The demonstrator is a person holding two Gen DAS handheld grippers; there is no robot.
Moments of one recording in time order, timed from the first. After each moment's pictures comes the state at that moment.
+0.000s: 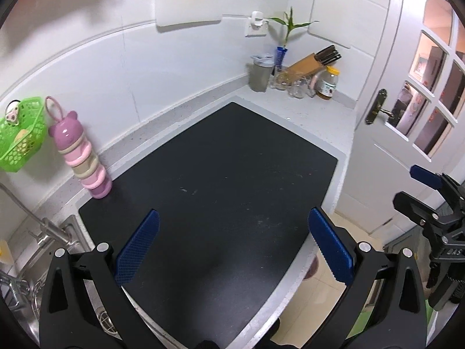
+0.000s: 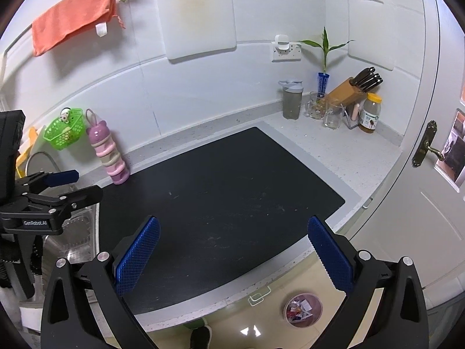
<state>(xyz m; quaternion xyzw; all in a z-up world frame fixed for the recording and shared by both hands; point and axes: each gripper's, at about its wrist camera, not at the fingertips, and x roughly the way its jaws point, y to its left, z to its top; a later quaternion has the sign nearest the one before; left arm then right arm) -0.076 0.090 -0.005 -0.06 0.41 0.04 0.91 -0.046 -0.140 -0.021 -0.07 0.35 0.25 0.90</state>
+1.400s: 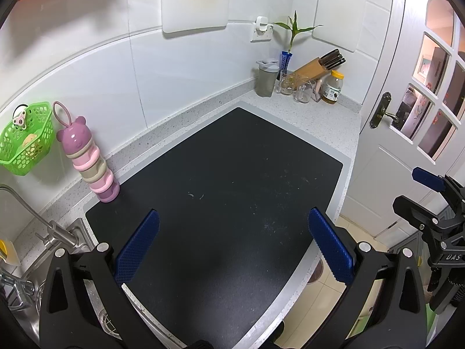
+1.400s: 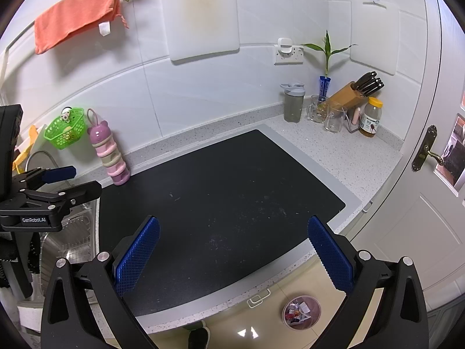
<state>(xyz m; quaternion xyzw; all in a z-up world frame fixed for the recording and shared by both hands) -0.083 0.091 0.002 -0.06 0.40 0.05 0.91 -0.050 -0.133 -0.017 -0.07 0.35 0.25 0.90</state>
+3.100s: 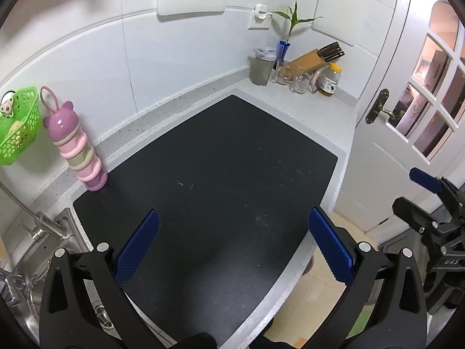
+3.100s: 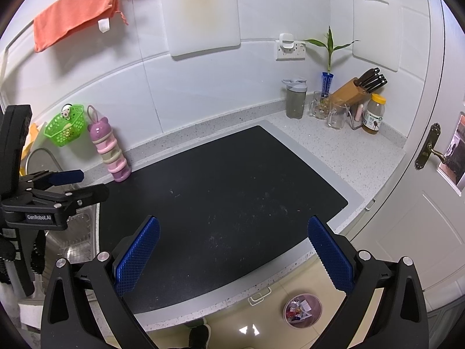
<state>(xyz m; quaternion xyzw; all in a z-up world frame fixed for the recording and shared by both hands) -0.071 0.096 -0.012 -0.09 0.42 0.03 0.90 -0.046 -0.127 -0.023 -0.07 0.35 0.25 0.90</state>
